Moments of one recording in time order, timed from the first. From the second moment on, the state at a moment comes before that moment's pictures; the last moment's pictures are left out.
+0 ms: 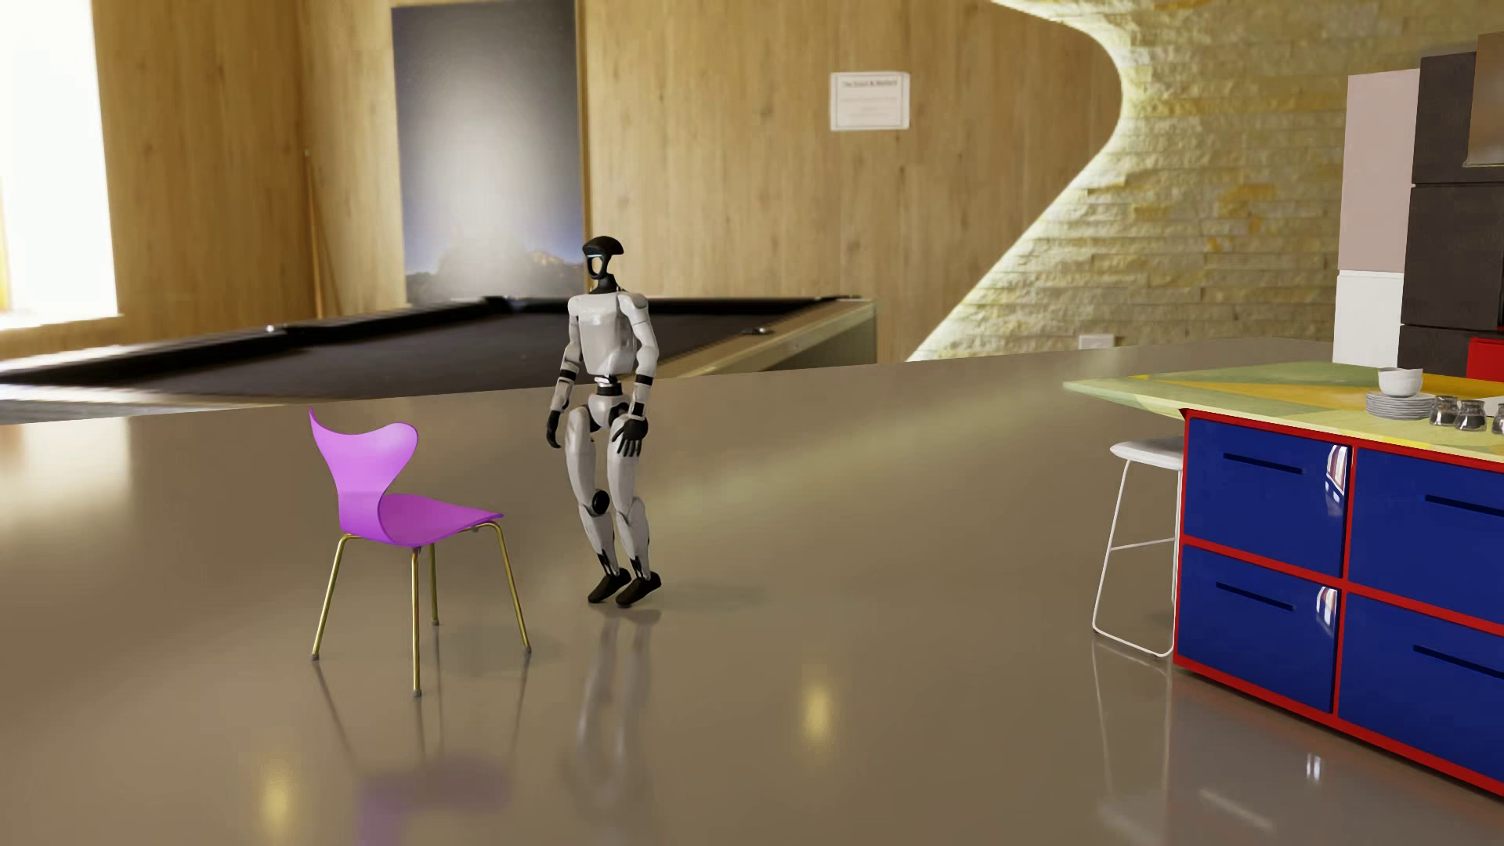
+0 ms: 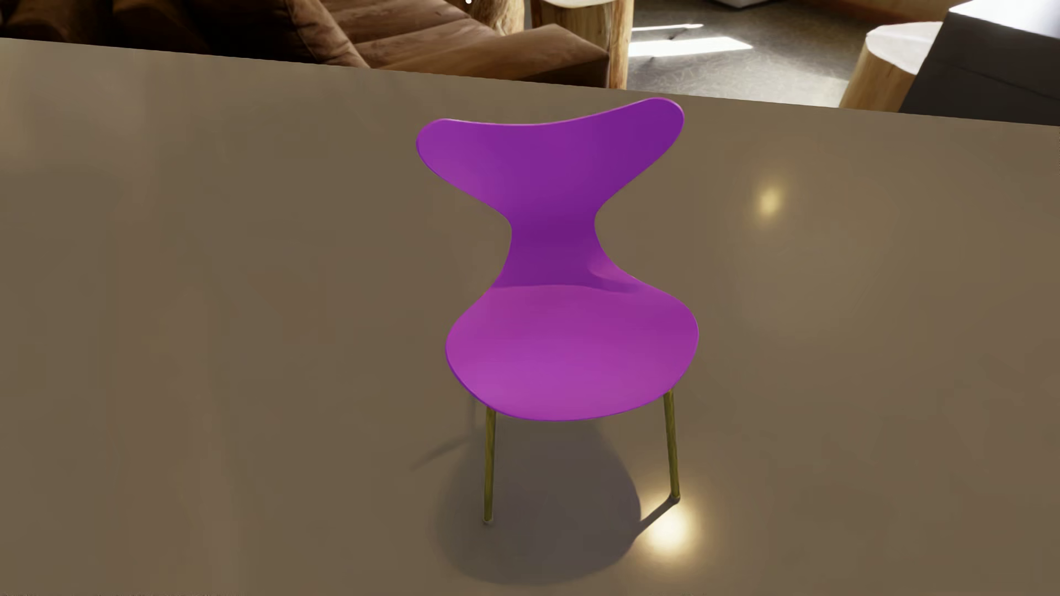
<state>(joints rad) 0.06 0.03 -0.05 -0.12 0.05 0.07 0.00 0.00 -0.03 0.27 0.26 0.14 0.10 -0.14 -0.05 0.26 -0.34 0.00 0.00 -0.61 0.56 1.04 0.94 0.00 0.00 0.00 0.00 0.00 0.00</state>
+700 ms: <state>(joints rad) 0.07 0.04 -0.02 -0.13 0.04 0.07 0.00 0.00 -0.03 0.27 0.25 0.13 0.08 -0.13 -0.06 0.27 -0.34 0.00 0.00 -0.68 0.60 1.04 0.95 0.00 0.00 0.00 0.00 0.00 0.00</state>
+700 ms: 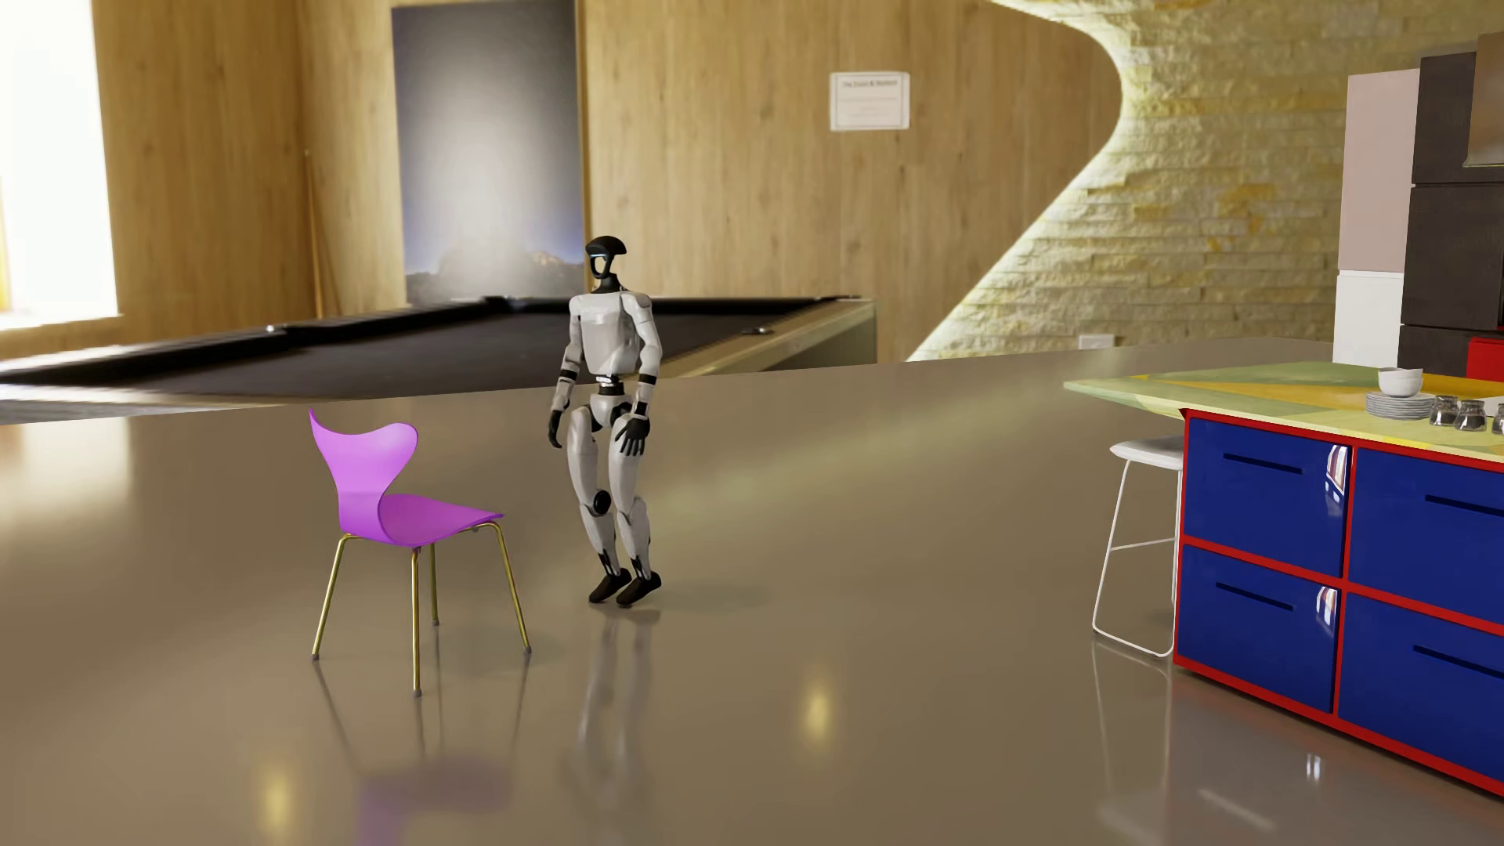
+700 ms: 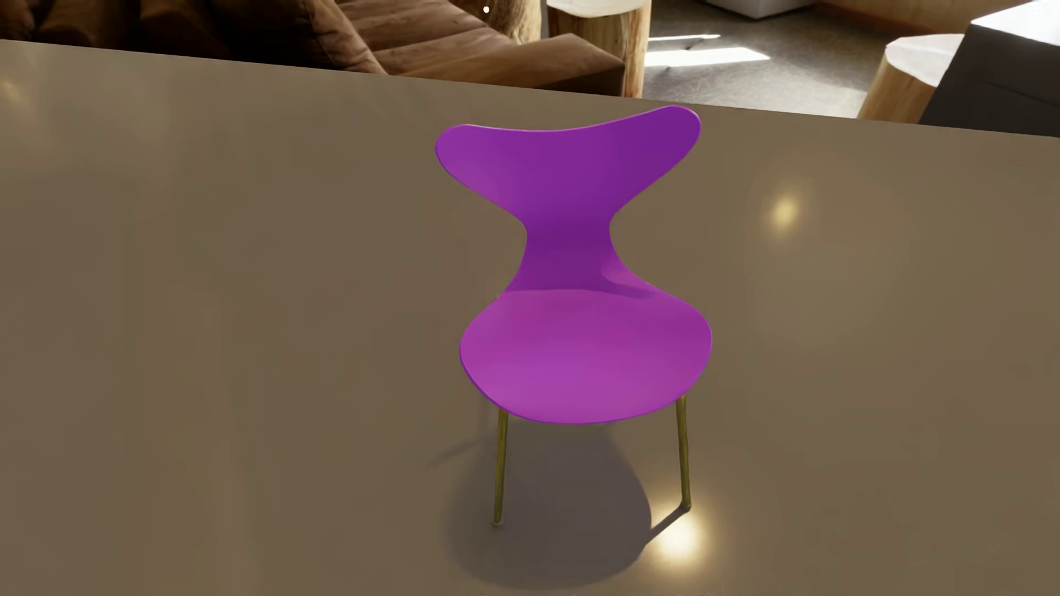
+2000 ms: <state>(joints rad) 0.08 0.05 -0.05 -0.12 0.05 0.05 0.00 0.00 -0.04 0.25 0.24 0.14 0.10 -0.12 -0.06 0.27 -0.33 0.00 0.00 -0.64 0.59 1.03 0.94 0.00 0.00 0.00 0.00 0.00 0.00</state>
